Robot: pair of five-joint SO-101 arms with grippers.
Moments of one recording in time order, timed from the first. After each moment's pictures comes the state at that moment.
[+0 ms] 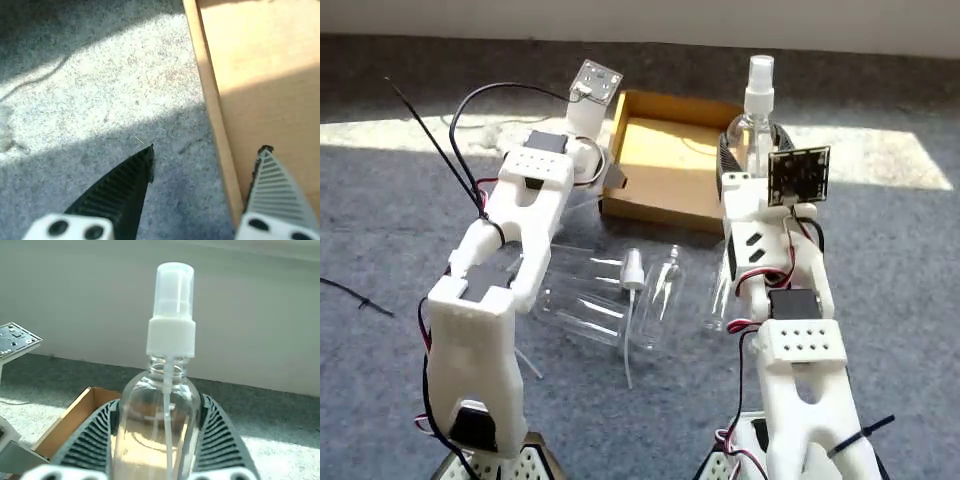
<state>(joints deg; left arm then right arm) 5.2 32.4 -14.3 49.5 -6.5 -6.1 -44.3 59.3 -3.2 7.9</state>
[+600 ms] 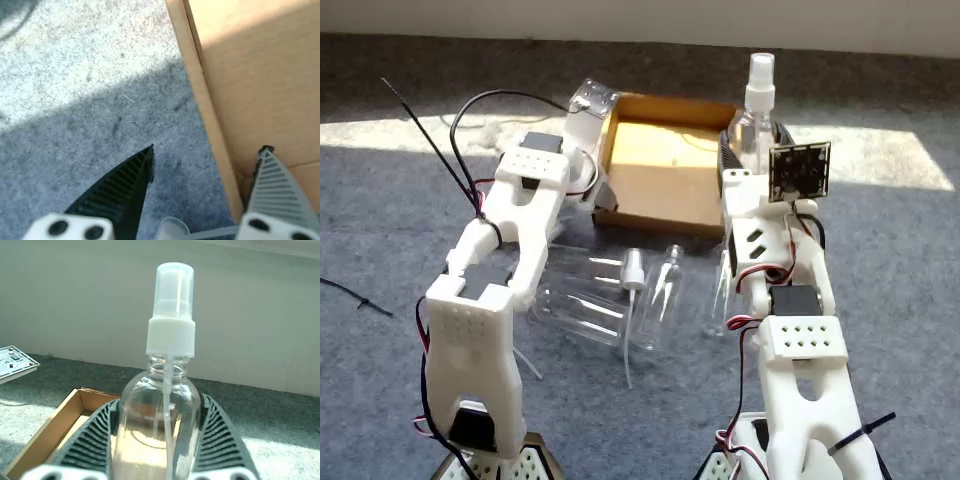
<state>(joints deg) 4.2 33.5 -14.5 58.7 -9.8 -5.9 -43.4 58.2 -3.2 7.9</state>
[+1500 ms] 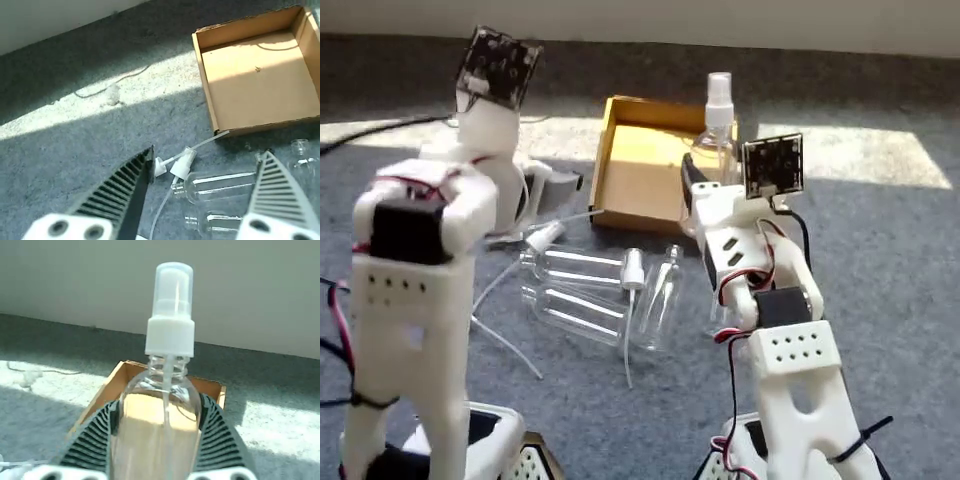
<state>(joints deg) 2.1 -30.5 2.2 81.2 -7.3 -13.9 -48.3 52.8 16.0 -0.1</state>
